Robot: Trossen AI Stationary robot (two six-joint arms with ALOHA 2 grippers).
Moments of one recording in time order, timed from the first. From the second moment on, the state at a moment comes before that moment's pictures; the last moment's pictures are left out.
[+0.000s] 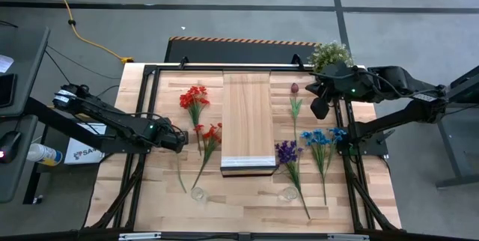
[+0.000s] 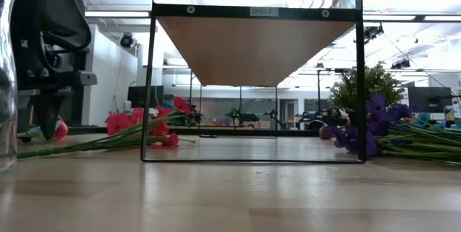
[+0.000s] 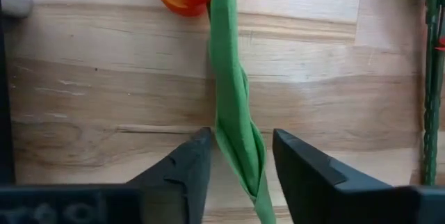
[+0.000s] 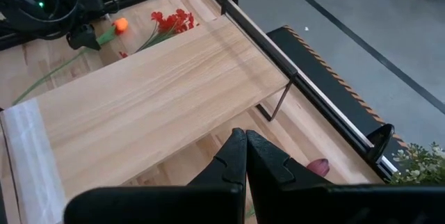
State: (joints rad) left arm -0.30 1.10 0.43 -0.80 -0.25 -1.92; right arm 0.00 1.09 1.52 -1.19 0.43 0.39
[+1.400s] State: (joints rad) left arm -0.30 1.02 0.54 -0.88 -0.34 -1.88; right arm 0.00 1.09 1.52 -1.19 0.43 0.39
